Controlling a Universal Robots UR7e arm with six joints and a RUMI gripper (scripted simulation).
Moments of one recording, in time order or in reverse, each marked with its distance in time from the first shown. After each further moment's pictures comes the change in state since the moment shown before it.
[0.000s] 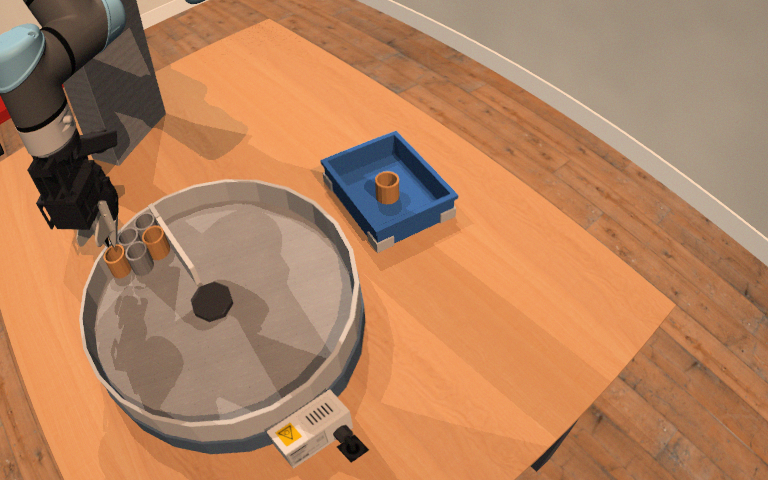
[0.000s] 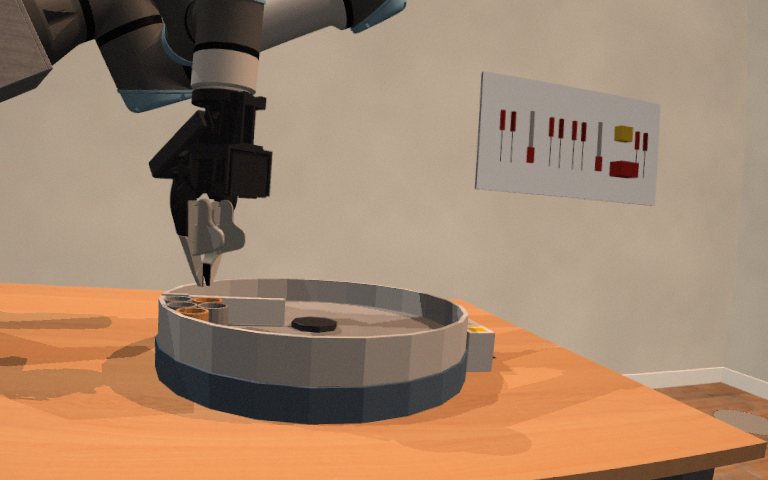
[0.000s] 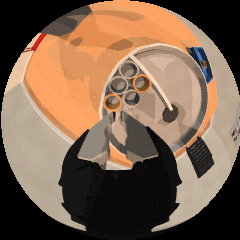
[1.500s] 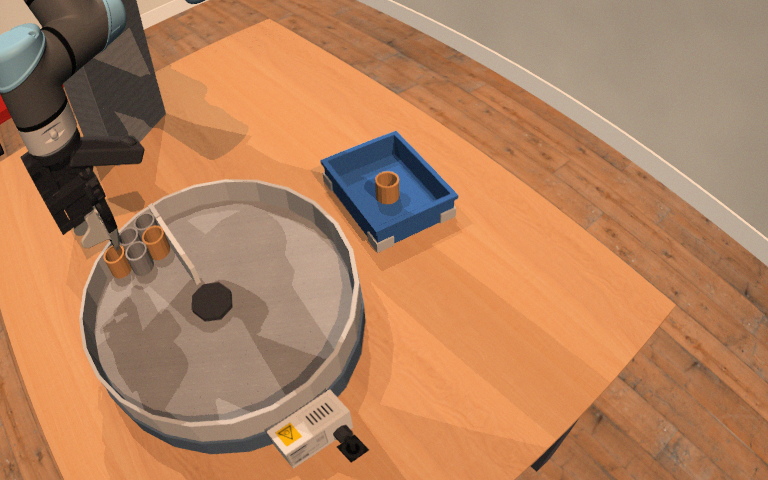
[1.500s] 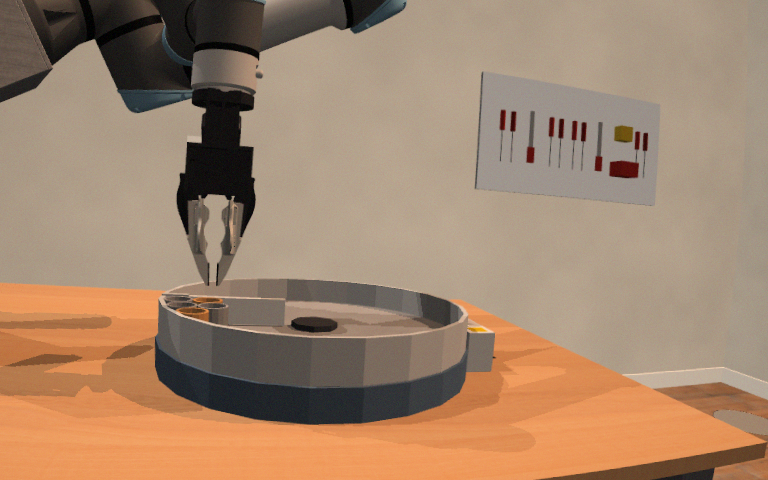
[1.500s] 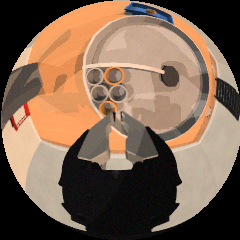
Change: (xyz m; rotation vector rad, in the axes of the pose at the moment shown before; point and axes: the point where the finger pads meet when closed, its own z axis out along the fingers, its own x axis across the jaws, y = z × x) arm 0.012 0.004 0.000 0.001 0.001 0.743
